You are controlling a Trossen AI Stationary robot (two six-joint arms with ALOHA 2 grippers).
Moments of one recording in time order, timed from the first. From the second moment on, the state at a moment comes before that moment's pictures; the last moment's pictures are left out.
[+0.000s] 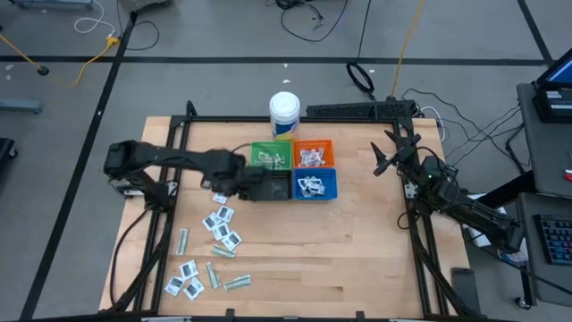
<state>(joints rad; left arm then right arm) 0.02 1.60 1.27 -1.29 -0.02 -1.30 -0.58 0.08 0.02 0.18 0.26 -0.22</state>
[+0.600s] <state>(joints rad) -0.42 1.45 1.00 -1.29 0.09 -1.86 -0.58 0.08 0.02 0.18 0.26 -0.22</state>
